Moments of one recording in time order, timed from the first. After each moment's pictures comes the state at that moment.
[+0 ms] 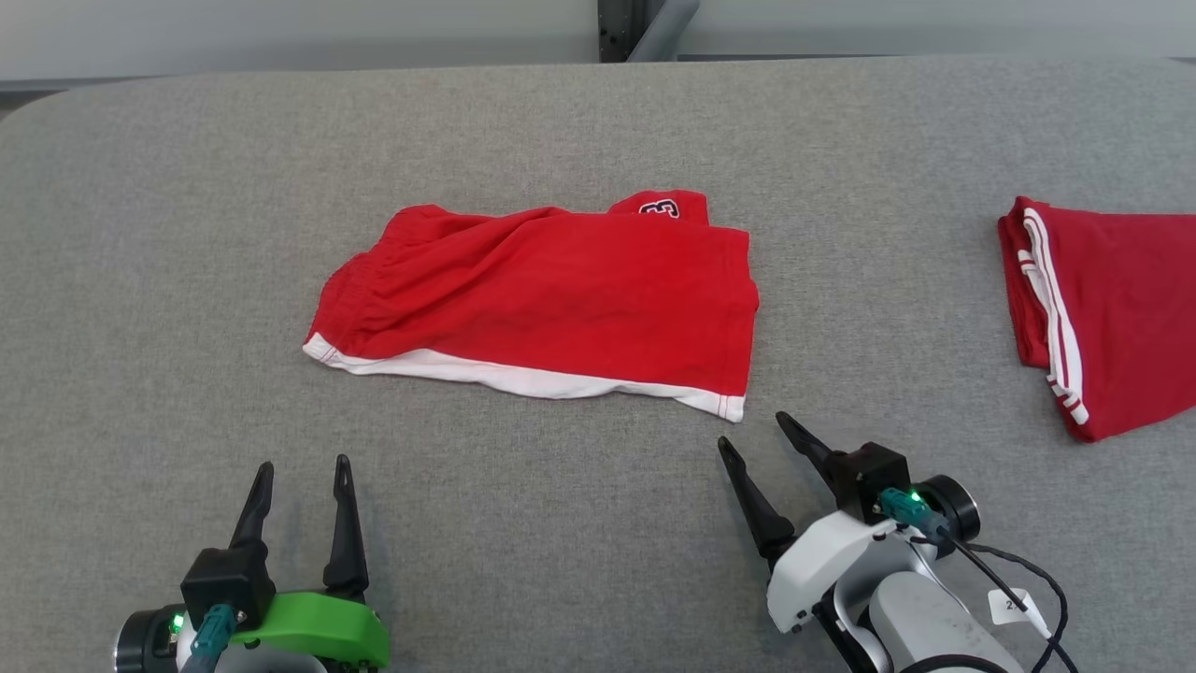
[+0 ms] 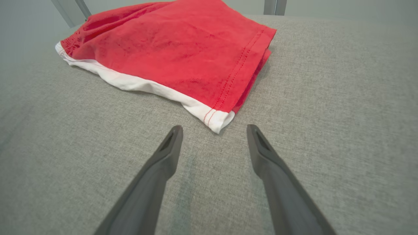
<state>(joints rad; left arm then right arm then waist) -0.03 0.05 -0.03 0.28 -0.14 -0.01 -0.26 -0.28 -0.05 0.33 0.56 0.15 0.13 -0.26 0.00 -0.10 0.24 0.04</state>
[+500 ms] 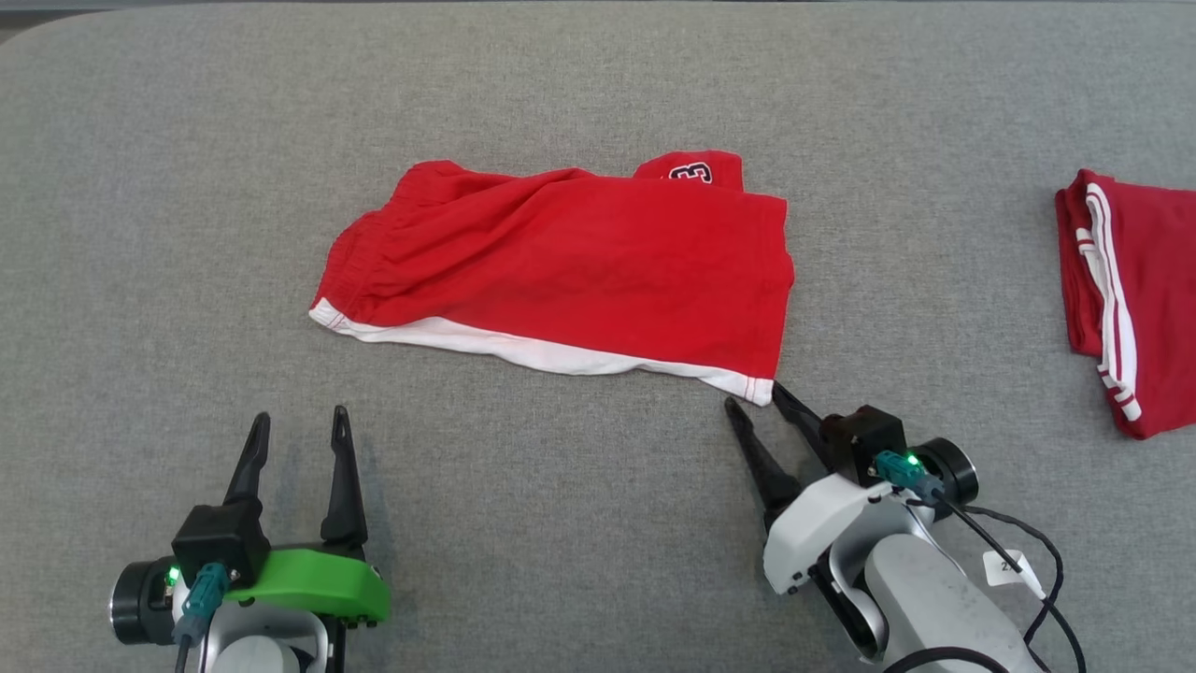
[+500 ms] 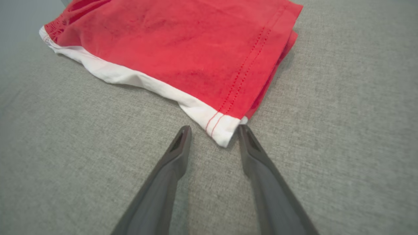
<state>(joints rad) -0.10 0.05 -0.03 0.27 -0.15 -0.01 -0.26 -0.37 -0.05 0.35 0.61 0.16 0.13 -0.26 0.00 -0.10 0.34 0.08</state>
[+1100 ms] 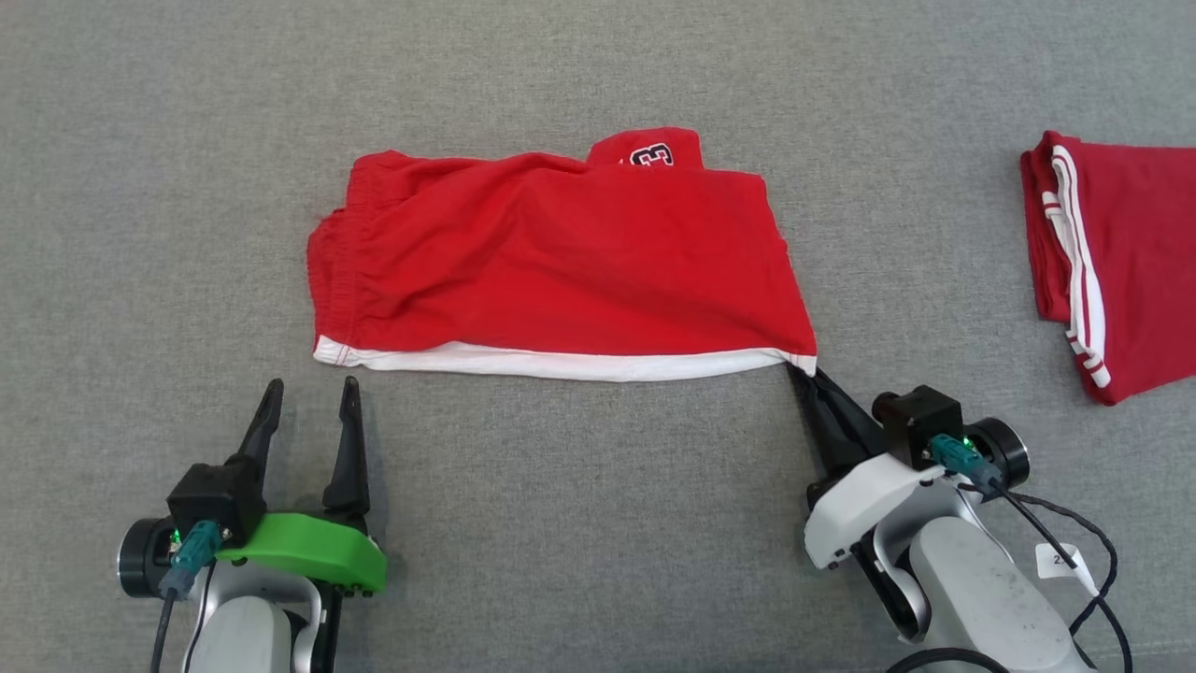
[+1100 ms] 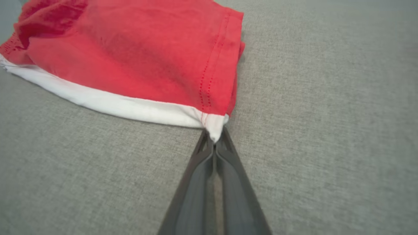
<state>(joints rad) -0.20 0.05 0.00 0.35 -0.16 -0.12 -0.26 -0.35 -0.09 0.28 0.53 0.15 0.13 -0.26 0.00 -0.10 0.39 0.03</state>
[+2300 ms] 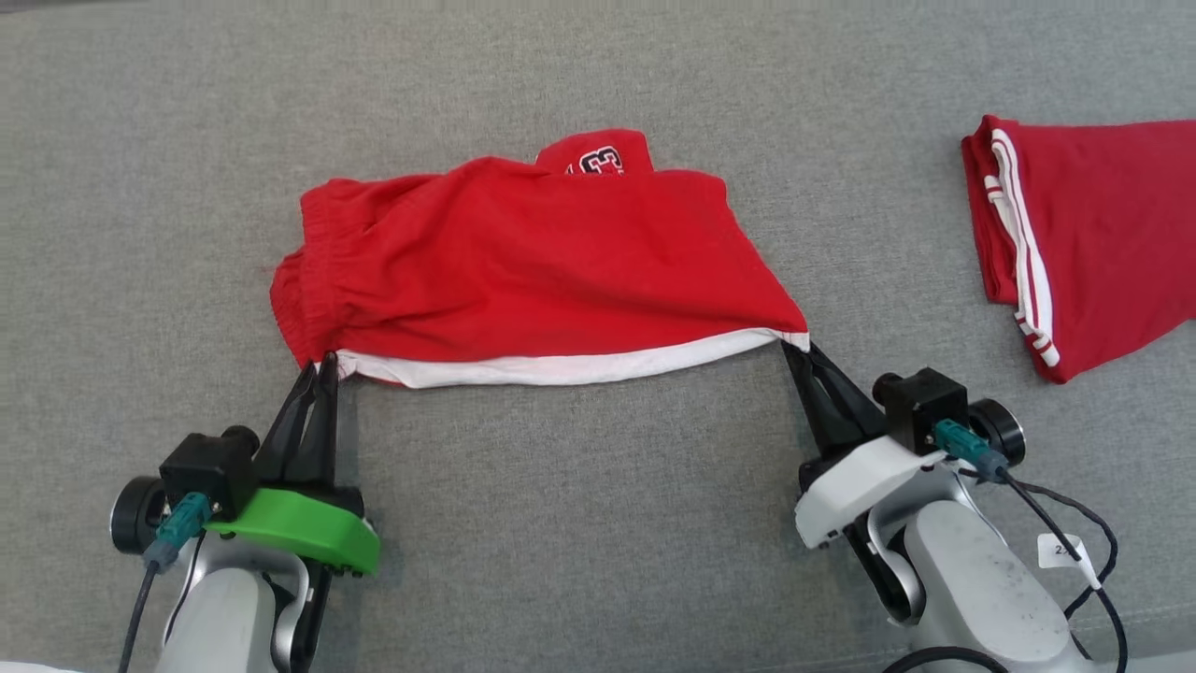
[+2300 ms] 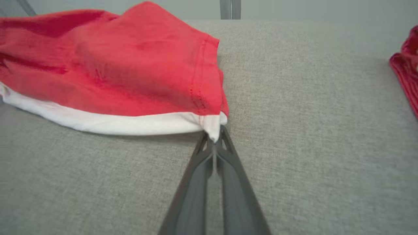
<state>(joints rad) -0.25 0.15 -0.13 0.38 -0.27 -0.13 -0.26 -0.35 -0.08 0.26 0.49 0.15 0.13 -0.26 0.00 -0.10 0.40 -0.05</state>
